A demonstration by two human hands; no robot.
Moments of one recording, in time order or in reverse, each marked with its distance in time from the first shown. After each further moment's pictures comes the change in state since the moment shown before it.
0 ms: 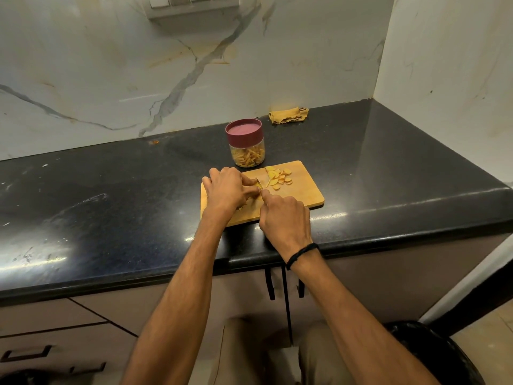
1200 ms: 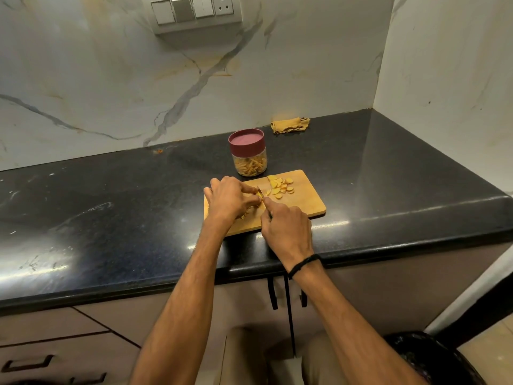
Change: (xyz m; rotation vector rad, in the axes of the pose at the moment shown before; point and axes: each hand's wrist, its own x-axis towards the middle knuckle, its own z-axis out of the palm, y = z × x) left_hand -0.001 -0.003 -0.002 -0.043 -0.001 0.005; right_hand -0.001 0.000 0.001 0.135 0.040 0.039
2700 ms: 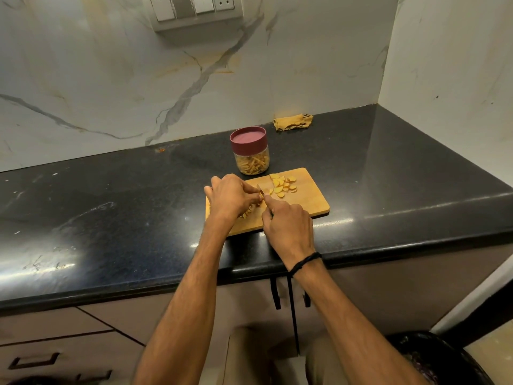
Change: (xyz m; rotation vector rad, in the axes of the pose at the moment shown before) left_hand 0.002 -0.001 0.002 -0.050 0.045 -0.014; right_hand 0.004 -0.001 0.003 0.033 -0.033 0.044
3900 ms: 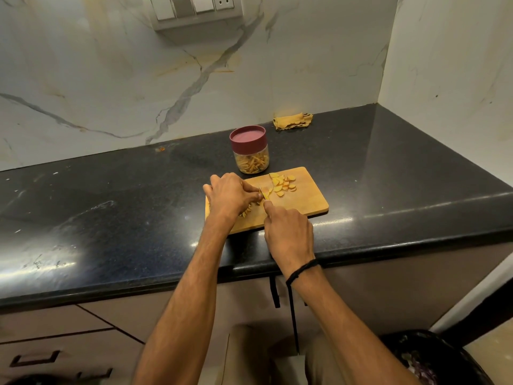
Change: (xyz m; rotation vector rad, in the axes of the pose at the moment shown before) left_hand -0.001 0.004 -0.002 0.052 0.005 -0.031; right_hand -0.012 -0.007 -0.006 -0.143 -0.075 0.010
